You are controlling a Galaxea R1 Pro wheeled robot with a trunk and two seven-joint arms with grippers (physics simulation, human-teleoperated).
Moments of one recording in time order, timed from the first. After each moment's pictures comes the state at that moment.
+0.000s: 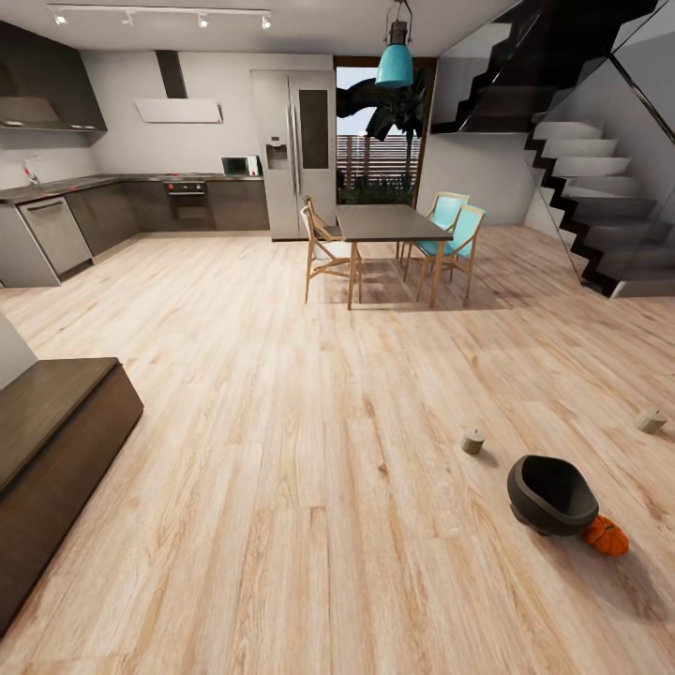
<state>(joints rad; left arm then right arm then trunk) -0.40 0.03 -0.12 0.06 0.69 0.23 0.09 -0.33 -0.04 0.20 0.07 0.01 -0.08 -0.06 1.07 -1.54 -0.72</state>
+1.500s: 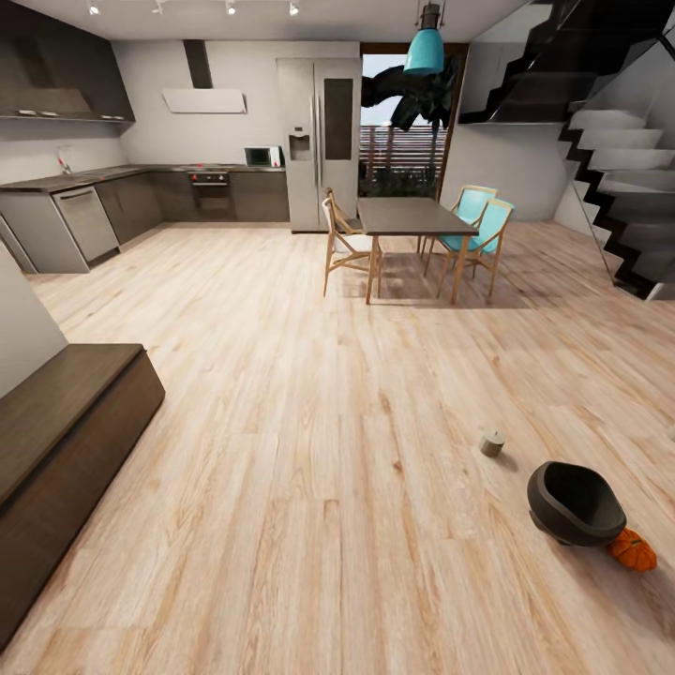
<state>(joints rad) -0.40 0.03 -0.12 0.06 0.69 0.23 0.09 -0.33 -0.04 0.20 0.07 0.01 -0.09 -0.06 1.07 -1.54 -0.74</state>
